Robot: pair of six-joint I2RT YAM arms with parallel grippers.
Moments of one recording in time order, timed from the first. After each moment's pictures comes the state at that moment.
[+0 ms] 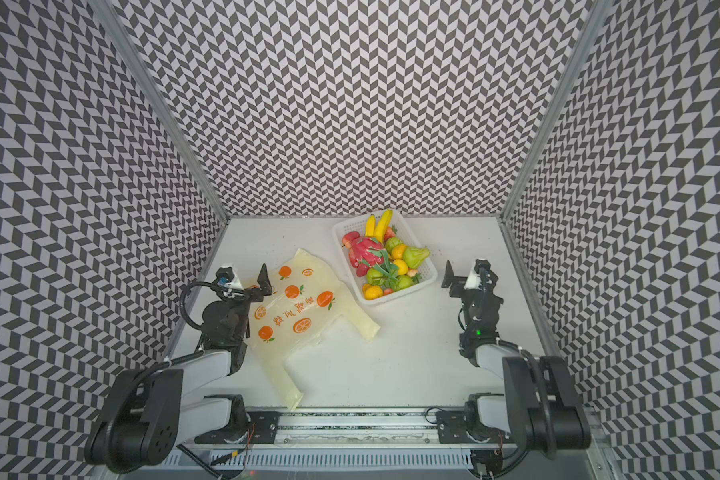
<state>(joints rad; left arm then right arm) -0.03 1.18 0.24 1.07 -0.06 -0.02 0.02 1.23 0.29 1.00 0.04 0.12</state>
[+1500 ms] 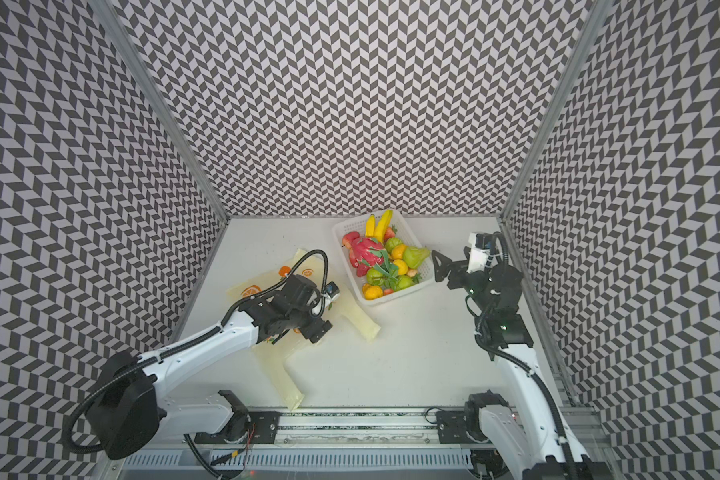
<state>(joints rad) -0.67 1.32 0.83 -0.52 -0.04 0.24 0.02 0.88 0.67 0.11 -0.35 0.26</state>
